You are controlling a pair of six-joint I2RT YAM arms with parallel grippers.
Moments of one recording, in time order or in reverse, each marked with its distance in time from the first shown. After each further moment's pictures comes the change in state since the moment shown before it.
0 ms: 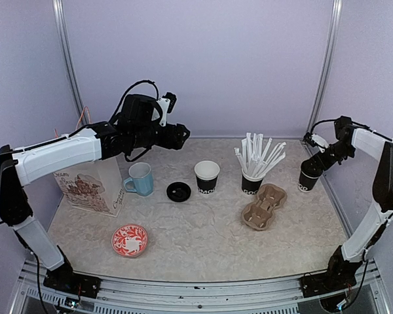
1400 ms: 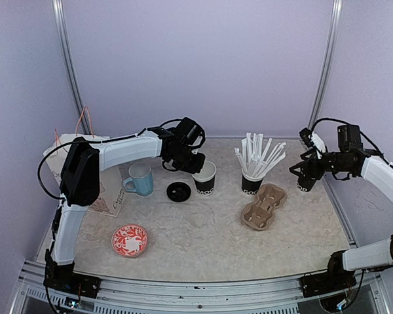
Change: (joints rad) left arm -0.005 0.631 0.537 -0.447 0.109 -0.155; right arm 0.161 -0.477 -0.401 0.286 -0.291 0.181
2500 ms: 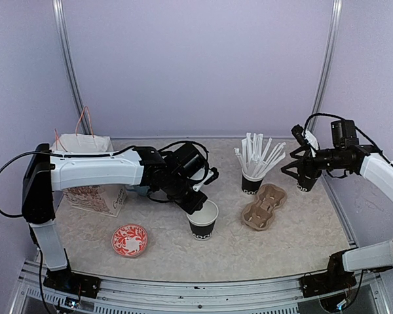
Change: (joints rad) left arm -0.262 -0.398 -0.467 -0.051 0.068 0.139; right arm 0.114 -0.018 0.050 -0.051 -0.062 0.007
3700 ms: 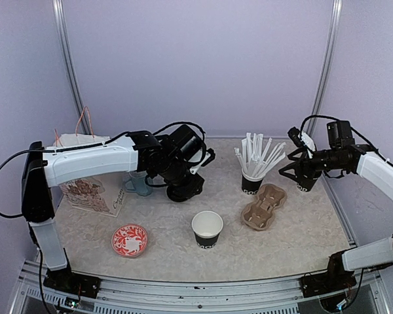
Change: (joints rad) left arm 0.023 -0.006 0.126 -0.080 -0.128 0.055; right arm 0.013 0.040 0.000 0.007 0.018 -0.015
